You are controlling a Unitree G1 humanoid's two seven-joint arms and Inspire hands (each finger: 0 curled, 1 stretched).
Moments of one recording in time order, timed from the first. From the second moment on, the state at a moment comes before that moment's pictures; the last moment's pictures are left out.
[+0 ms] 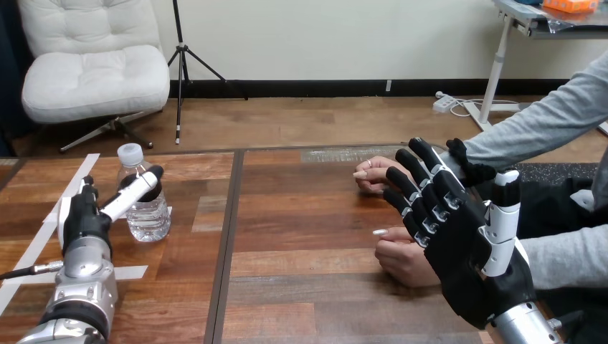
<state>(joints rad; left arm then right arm) -0.72 0.35 0.25 1.34 0.00 -0.13 0.13 0.18 -0.14 -0.08 -0.17 0.50 0.02 0.47</state>
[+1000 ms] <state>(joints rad) -0.72 0.35 0.20 1.34 0.05 -0.10 0.21 0.20 -0.14 -0.08 -0.17 0.50 0.02 0.48</state>
